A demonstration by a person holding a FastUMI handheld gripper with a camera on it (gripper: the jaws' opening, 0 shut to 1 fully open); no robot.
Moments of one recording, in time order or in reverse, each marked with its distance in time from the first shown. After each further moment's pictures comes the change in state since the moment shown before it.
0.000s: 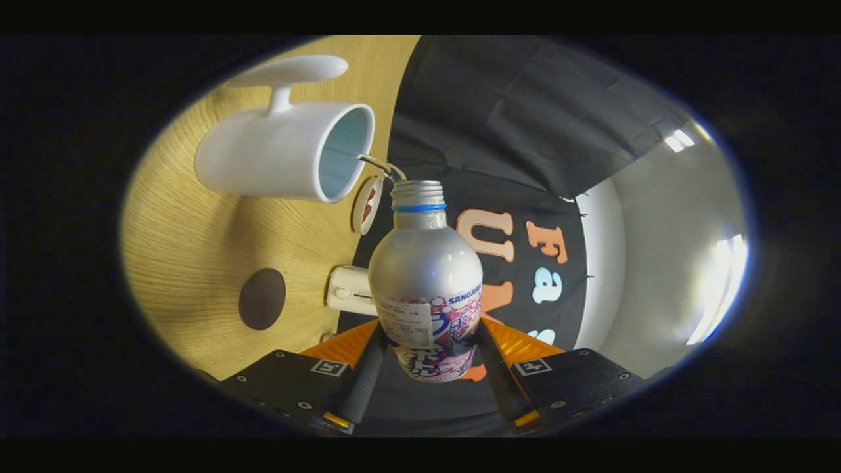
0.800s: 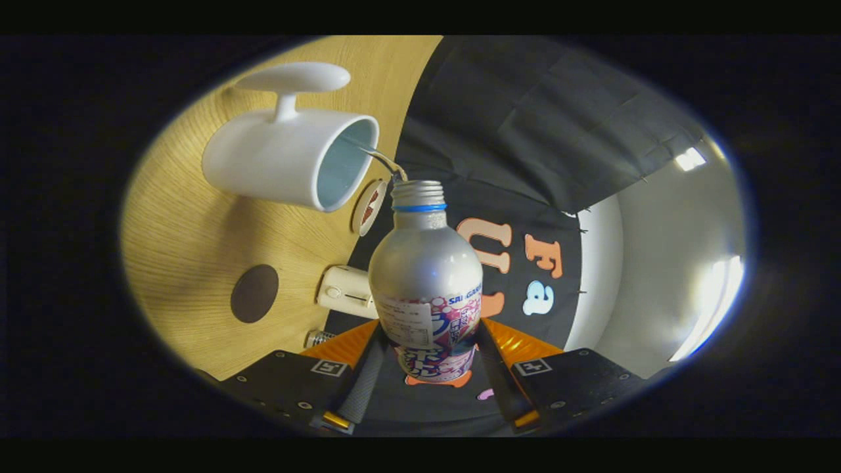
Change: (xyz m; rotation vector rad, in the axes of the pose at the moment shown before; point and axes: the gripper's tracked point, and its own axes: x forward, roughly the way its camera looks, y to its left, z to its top) arm 0.000 -0.014 0.006 -0.085 -0.029 -0.010
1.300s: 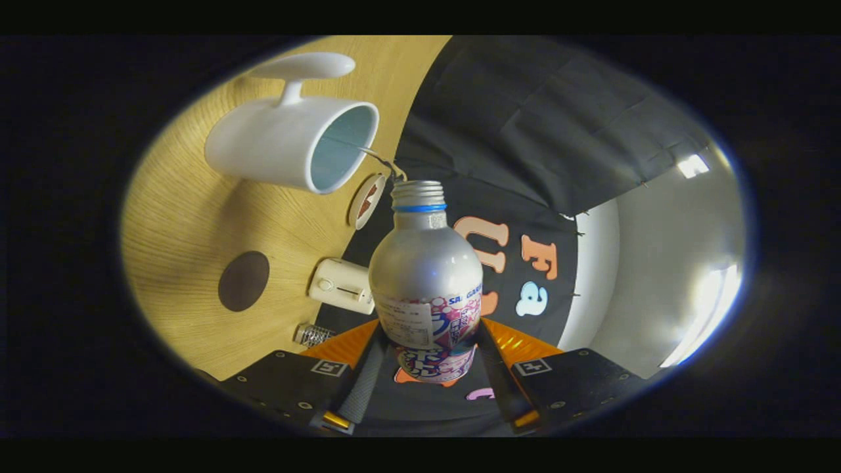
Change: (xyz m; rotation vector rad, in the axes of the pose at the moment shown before) arm 0.005 -0.009 -0.007 -0.042 0.002 -0.014
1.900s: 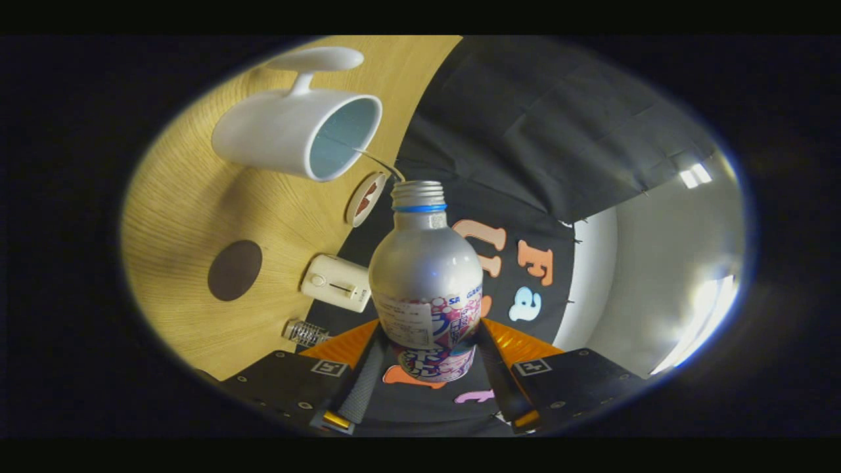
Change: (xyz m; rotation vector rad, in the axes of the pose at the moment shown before) arm 0.003 -0.011 -0.001 -0.046 -0.017 -0.015
